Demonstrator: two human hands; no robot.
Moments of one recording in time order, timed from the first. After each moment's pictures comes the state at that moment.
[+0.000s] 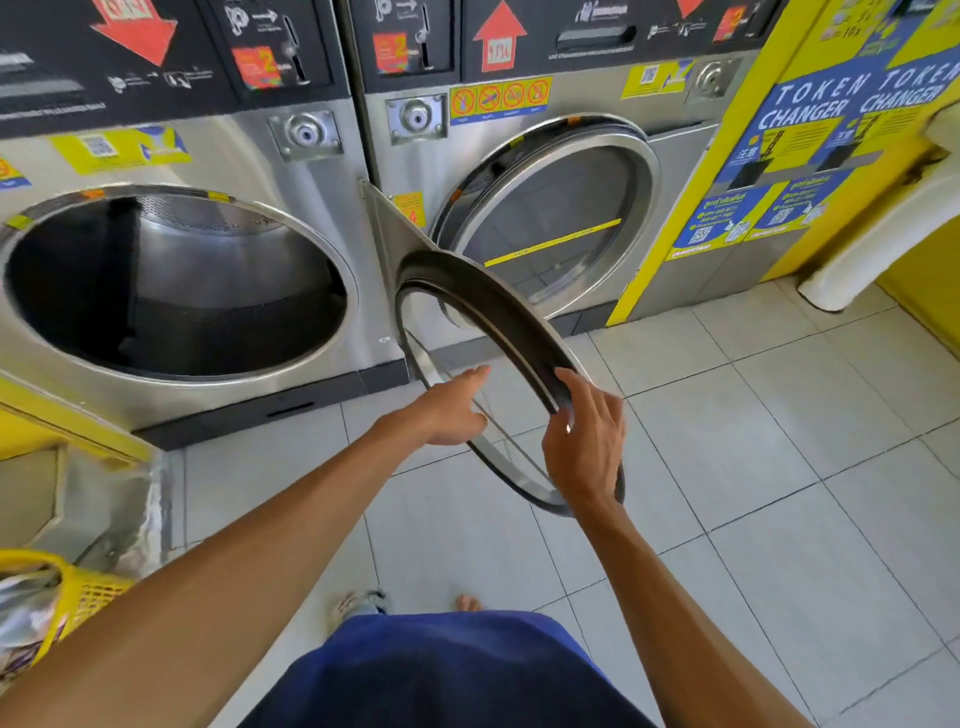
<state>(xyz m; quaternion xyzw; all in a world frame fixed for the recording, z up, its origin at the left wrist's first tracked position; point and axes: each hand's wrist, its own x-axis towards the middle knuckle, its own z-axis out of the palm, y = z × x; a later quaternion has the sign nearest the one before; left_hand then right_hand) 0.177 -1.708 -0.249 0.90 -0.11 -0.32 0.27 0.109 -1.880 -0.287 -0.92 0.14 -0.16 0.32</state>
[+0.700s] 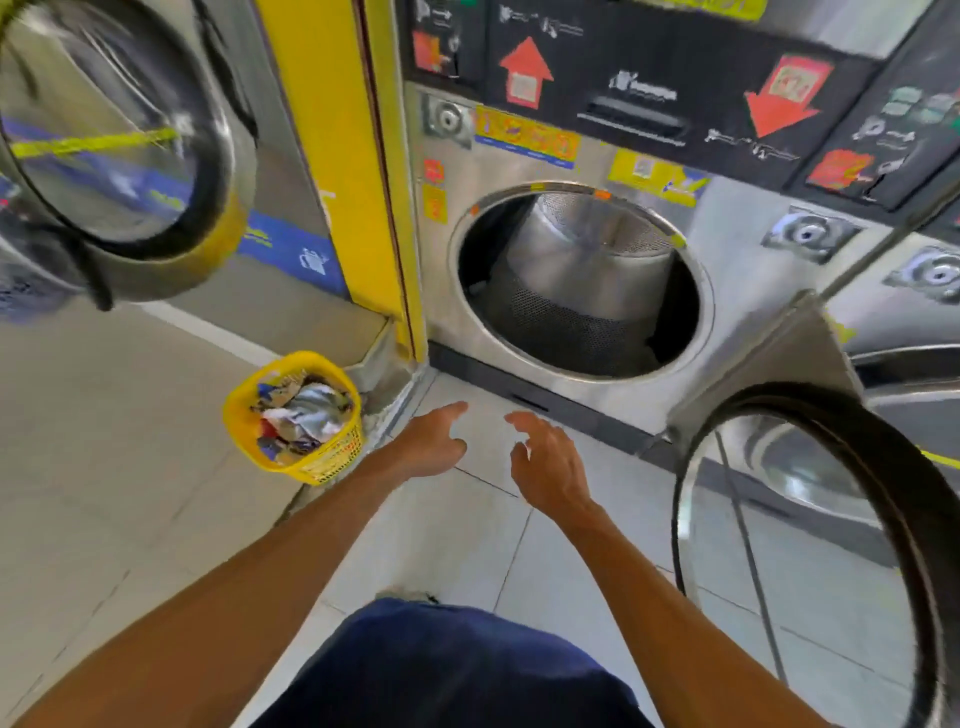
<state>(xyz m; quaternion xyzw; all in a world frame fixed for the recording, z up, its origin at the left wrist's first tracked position) 0.021 -1.325 -0.276 0.84 0.32 -0.16 0.41 0.111 -1.482 -0.315 -0.89 -0.32 0.17 0.28</state>
